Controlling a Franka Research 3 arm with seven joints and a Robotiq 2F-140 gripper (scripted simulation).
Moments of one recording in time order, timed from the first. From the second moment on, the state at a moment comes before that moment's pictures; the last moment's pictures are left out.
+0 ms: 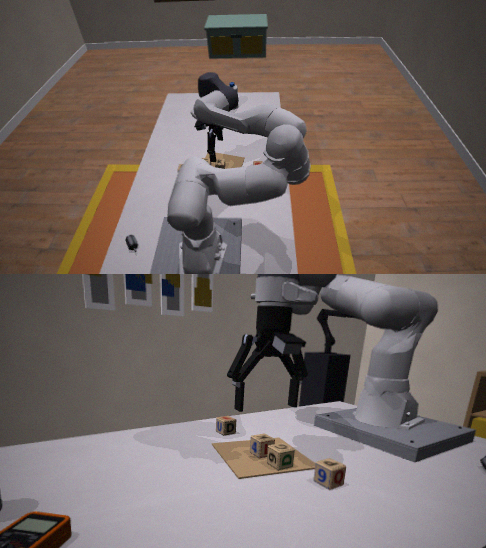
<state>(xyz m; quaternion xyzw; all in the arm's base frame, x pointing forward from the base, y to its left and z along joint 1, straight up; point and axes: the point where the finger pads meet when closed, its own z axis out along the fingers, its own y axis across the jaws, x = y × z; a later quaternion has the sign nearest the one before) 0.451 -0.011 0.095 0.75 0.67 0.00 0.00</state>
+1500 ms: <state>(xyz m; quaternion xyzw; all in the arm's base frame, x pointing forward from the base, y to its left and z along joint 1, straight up) 0.453 0.019 0.112 0.90 0.43 0.01 0.01</state>
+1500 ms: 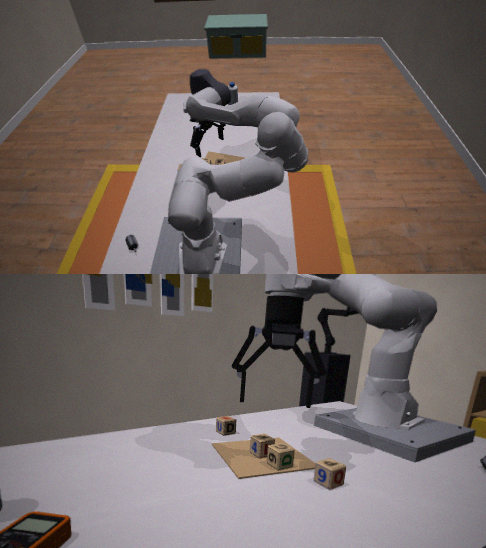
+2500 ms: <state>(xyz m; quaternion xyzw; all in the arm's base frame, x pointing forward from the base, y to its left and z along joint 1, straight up) 0.452 0.041 0.119 0.97 0.26 0.01 0.01</state>
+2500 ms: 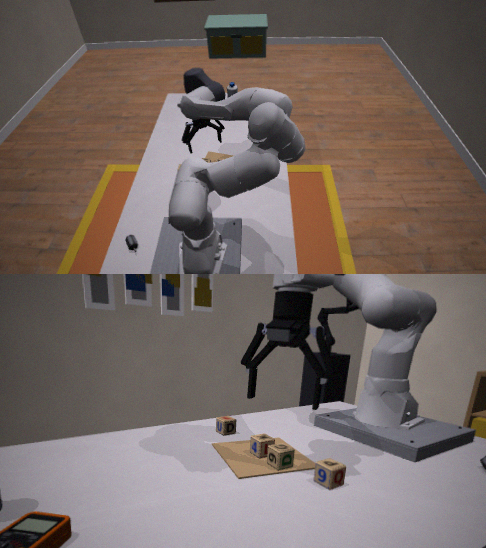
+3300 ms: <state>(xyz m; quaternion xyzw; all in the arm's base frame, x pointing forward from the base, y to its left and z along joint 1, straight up) 0.449 0.059 0.122 0.99 0.11 0.02 0.00</state>
